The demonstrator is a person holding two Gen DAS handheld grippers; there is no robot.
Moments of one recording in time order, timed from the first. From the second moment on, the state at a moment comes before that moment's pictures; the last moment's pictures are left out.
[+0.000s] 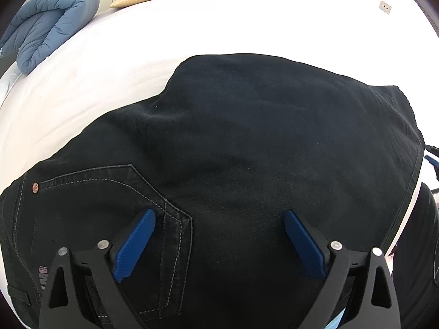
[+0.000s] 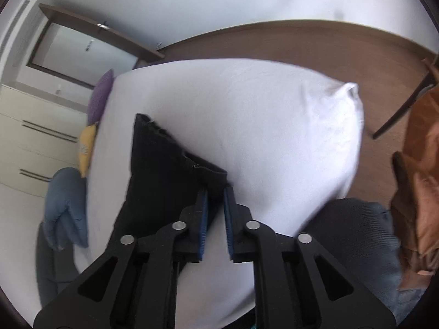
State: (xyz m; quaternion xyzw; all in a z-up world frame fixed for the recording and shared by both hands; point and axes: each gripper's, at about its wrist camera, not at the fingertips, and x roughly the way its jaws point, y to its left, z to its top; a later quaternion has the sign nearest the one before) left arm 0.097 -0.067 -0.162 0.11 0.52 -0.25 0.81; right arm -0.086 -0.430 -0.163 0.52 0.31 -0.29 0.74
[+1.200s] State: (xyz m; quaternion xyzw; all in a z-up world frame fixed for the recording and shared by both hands) left arm 0.105 0.055 -0.167 -0.07 0.48 -0.19 0.85; right arm 0.225 -0.196 -0.148 0.34 0.44 0.14 0.82
